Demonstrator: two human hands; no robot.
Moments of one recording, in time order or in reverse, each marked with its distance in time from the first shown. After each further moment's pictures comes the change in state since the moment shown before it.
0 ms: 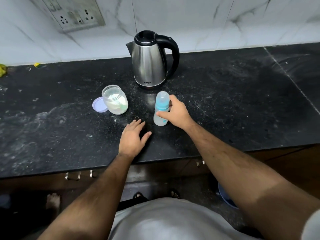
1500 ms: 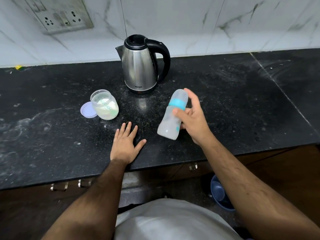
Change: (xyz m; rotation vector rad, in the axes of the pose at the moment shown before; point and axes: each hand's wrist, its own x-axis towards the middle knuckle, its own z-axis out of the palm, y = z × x) left_hand 0.006 -0.013 0.021 0.232 -0.141 -0.047; right_hand -0.065 -0.024 -0.059 0.673 0.066 0.015
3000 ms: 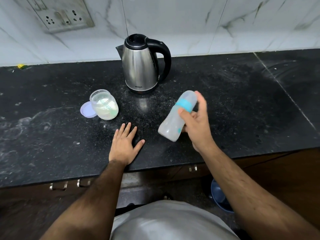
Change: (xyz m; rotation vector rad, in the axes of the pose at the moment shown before) left_hand -0.001 0.002 0.000 -0.023 0.035 -0.007; right_hand -0.014 -0.008 -0.001 0.035 0.132 -0.020
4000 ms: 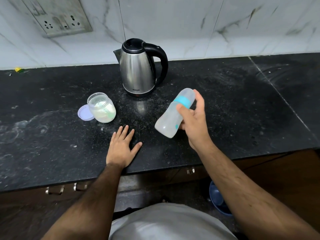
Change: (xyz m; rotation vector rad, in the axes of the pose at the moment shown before) left_hand 0.001 -0.001 0.001 0.019 0.000 0.001; right_hand 0.006 -0.008 0.004 0.004 0.030 0.018
